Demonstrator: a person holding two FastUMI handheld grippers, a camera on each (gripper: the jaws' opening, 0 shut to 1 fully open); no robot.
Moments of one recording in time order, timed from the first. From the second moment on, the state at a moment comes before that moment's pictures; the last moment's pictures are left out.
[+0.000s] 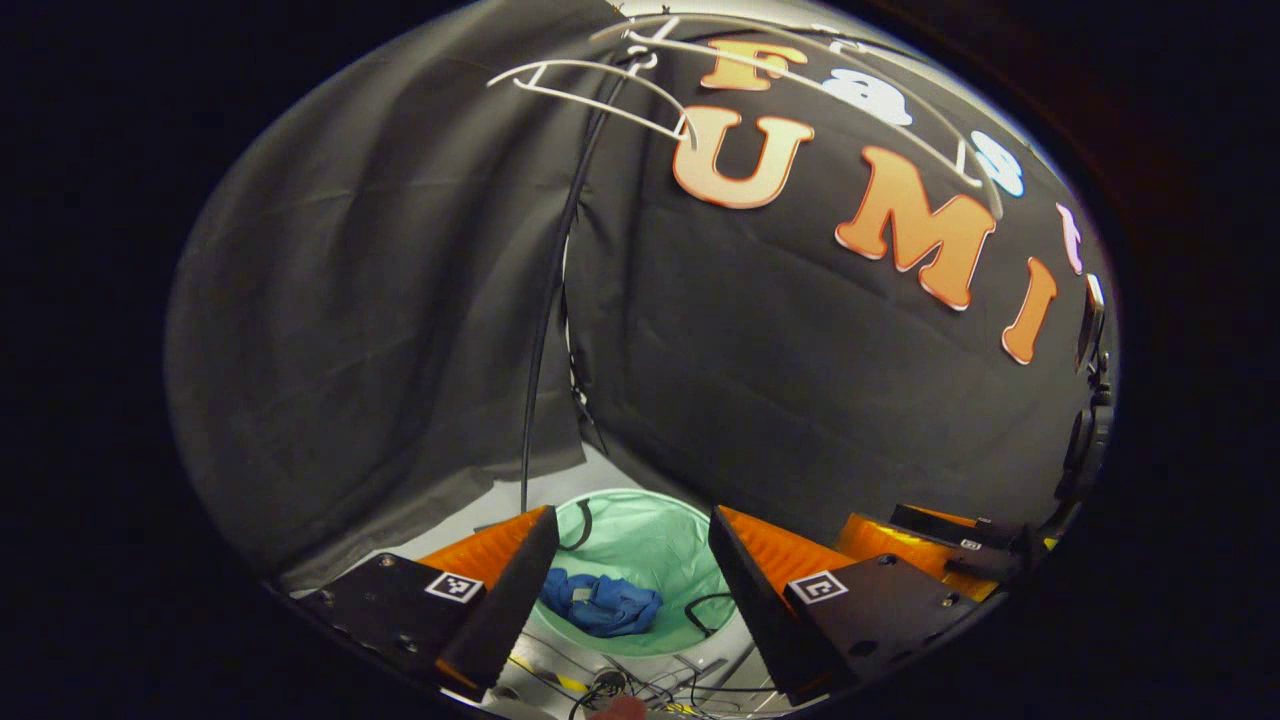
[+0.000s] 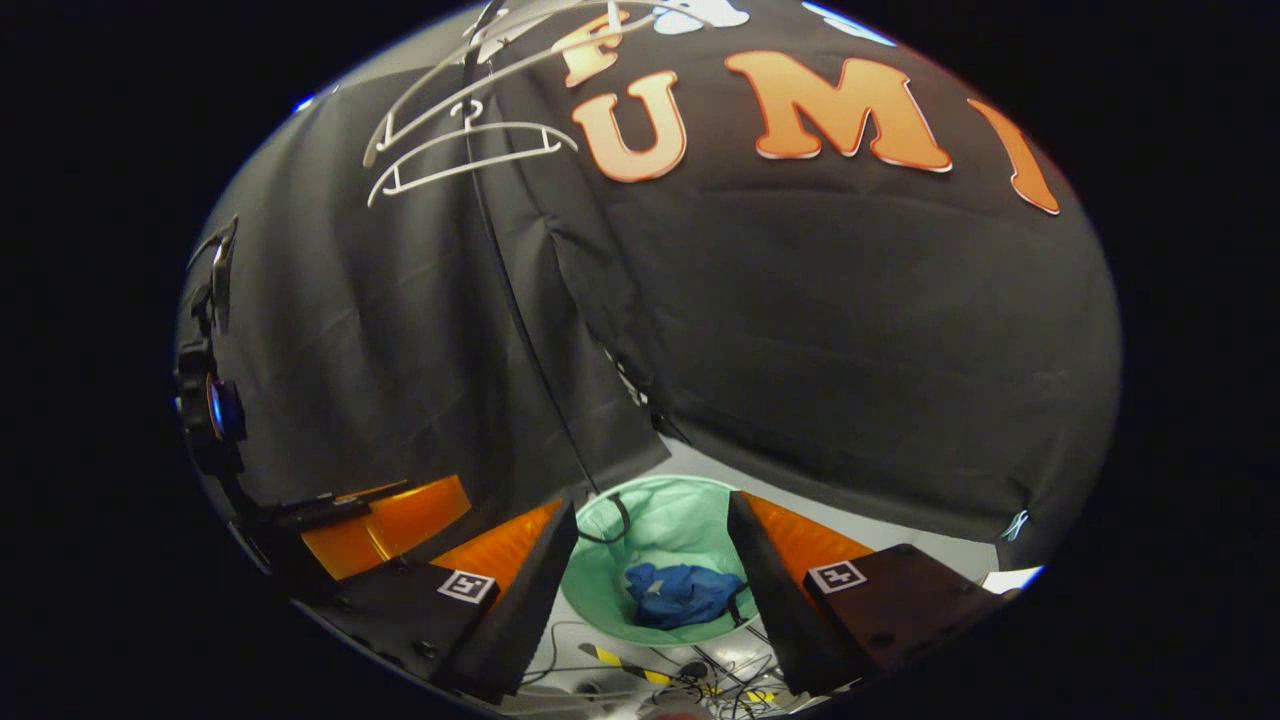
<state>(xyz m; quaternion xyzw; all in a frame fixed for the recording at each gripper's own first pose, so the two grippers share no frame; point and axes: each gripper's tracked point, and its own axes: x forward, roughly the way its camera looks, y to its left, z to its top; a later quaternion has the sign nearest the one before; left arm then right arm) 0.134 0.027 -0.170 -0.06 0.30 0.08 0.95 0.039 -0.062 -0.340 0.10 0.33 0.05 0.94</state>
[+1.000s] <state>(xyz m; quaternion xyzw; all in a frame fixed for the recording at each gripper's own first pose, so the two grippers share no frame) 0.034 0.063 0.052 -0.01 0.06 0.04 1.00 -0.117 -0.016 -0.112 0.05 0.09 -0.09 0.99</state>
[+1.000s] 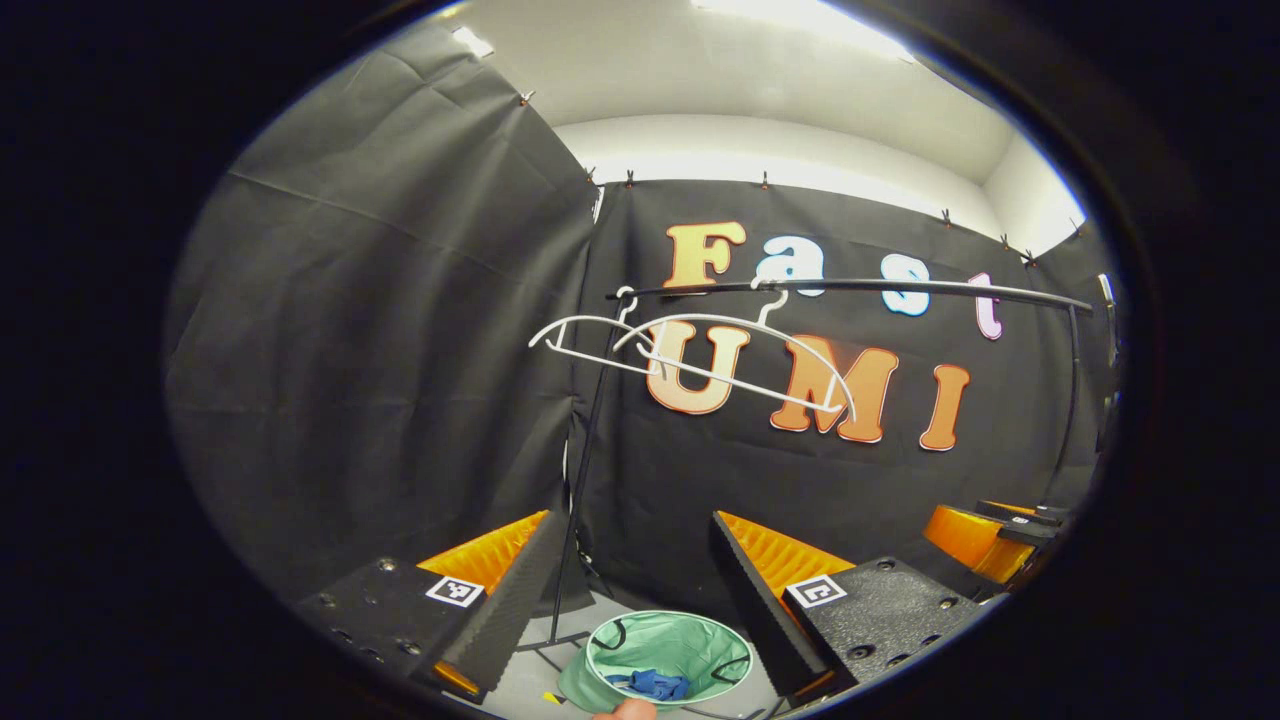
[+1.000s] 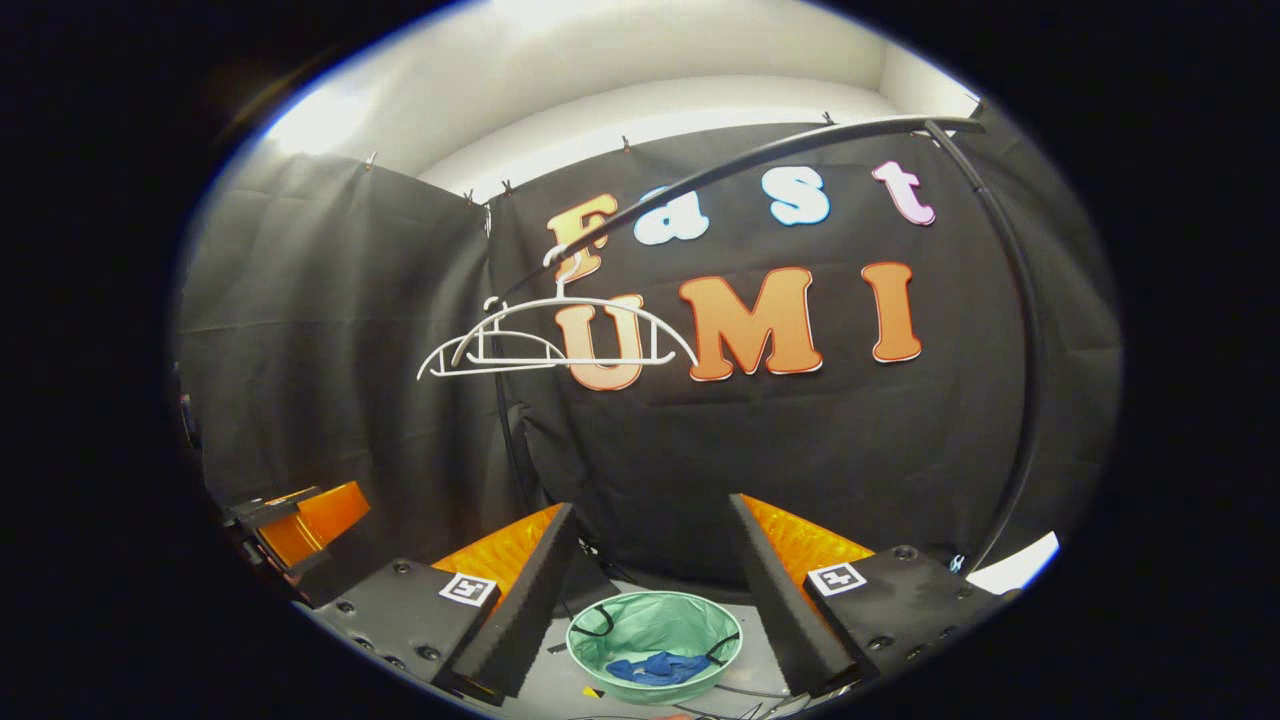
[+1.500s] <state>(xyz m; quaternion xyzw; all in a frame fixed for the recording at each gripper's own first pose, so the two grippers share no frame) 0.023 0.070 0.059 0.00 0.05 0.03 1.00 -0.129 -0.015 -0.086 0.03 0.05 -0.11 0.99</state>
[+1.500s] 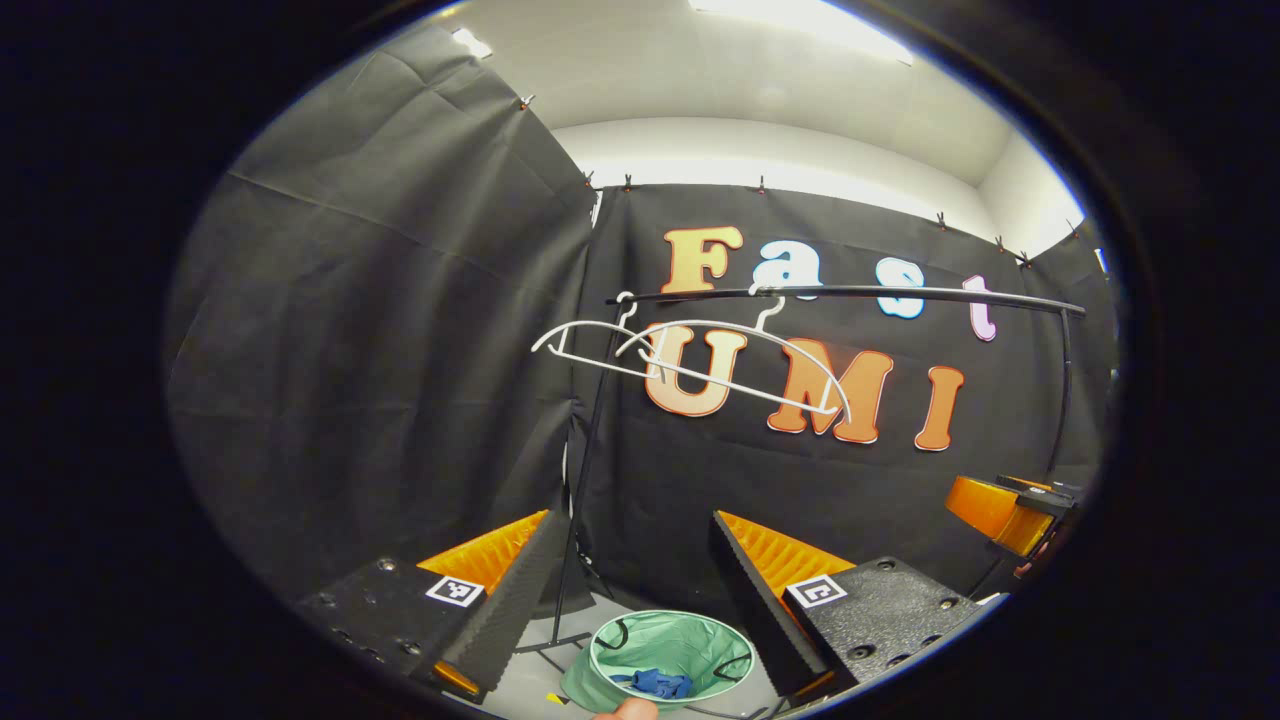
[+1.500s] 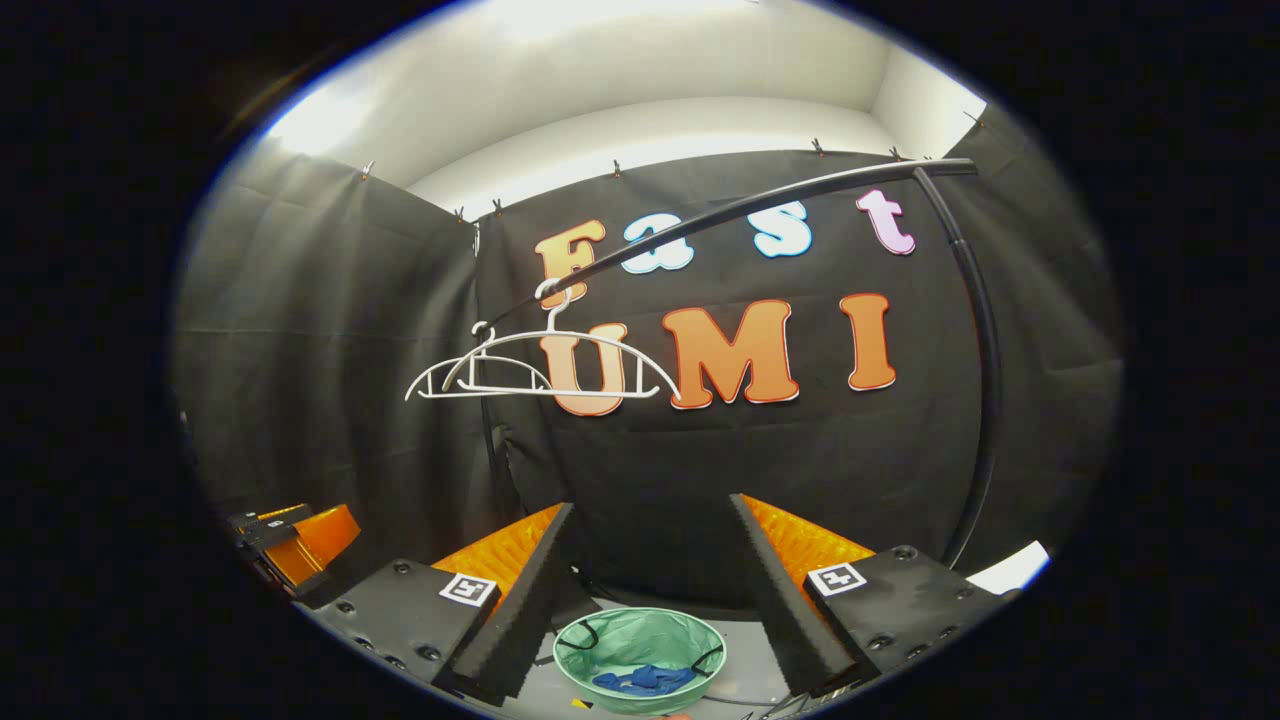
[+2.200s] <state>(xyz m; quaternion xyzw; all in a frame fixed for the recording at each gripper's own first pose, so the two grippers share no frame) 0.034 0.037 0.067 0.00 0.04 0.01 1.00 -0.132 -0.028 -0.080 0.03 0.04 -0.09 0.99</state>
